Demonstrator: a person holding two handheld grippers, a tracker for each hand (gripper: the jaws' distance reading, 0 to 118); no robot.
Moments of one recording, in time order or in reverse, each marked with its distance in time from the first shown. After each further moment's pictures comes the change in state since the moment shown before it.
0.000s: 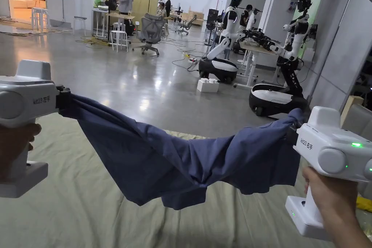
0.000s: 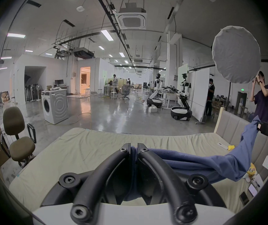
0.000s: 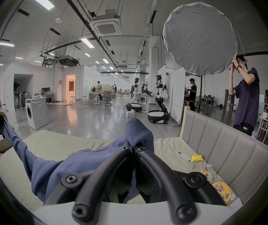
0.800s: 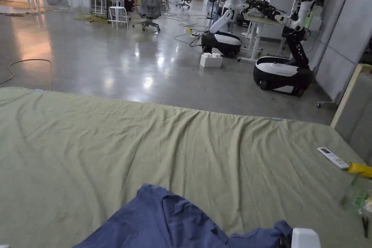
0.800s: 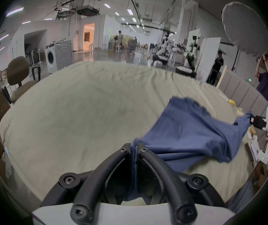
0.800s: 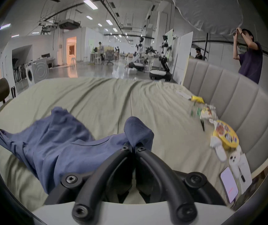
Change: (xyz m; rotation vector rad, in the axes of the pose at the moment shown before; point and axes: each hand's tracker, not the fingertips) left arm -0.022 -0.335 0.128 -0.470 0.009 0.087; right arm 0.001 -0.283 0.098 -0.428 0.027 0.067
